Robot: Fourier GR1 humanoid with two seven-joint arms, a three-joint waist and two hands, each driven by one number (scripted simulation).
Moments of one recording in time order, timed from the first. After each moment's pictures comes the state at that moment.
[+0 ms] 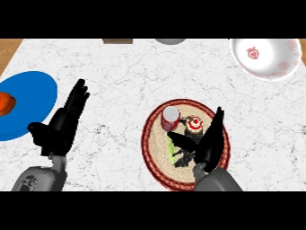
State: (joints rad) left arm -0.14 0.17 -0.14 -1.54 0.07 0.16 0.07; right arm -0.23 0.00 0.48 -1.25 0.71 -0.99 0.93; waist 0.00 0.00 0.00
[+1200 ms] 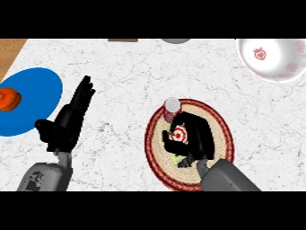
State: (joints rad) left arm -0.17 0.12 -0.12 -1.53 0.02 0.12 0.07; right arm -0.36 -0.16 0.68 -1.21 0.44 -0.65 0.32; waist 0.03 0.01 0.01
